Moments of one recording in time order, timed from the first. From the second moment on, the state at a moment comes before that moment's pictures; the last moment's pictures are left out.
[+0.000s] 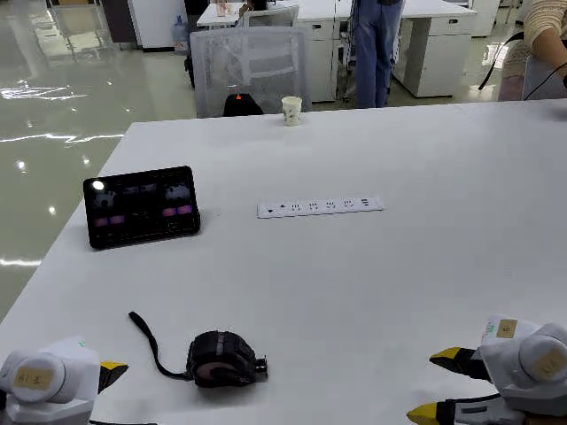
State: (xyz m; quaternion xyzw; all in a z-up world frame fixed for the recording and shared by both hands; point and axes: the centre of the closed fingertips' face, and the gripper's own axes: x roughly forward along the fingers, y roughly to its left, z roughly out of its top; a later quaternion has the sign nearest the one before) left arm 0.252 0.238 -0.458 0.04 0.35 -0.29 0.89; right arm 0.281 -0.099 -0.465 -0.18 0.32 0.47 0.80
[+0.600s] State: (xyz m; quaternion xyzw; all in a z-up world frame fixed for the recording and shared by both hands) left arm 0.230 0.274 -0.432 0.05 0.35 -0.29 0.89; right arm 0.272 -0.161 -0.457 -0.18 0.33 0.44 0.82
